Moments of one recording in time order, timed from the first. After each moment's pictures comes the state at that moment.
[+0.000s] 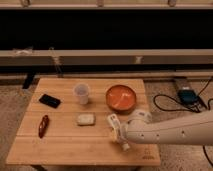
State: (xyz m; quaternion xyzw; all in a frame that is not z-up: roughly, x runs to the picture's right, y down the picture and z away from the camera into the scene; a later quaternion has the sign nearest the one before) arm 0.081 0.252 0.773 -0.22 0.06 0.65 0.72
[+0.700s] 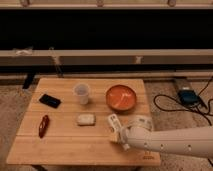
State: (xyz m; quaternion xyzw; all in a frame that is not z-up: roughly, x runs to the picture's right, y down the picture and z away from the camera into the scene) arm 0.081 0.259 0.783 -0.20 0.05 0.66 0.72
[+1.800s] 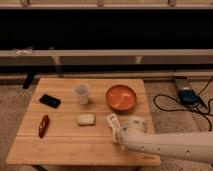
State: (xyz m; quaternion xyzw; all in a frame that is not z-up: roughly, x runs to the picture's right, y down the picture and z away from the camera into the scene) arm 0.075 0.252 0.773 -0.18 0.05 0.62 0.77
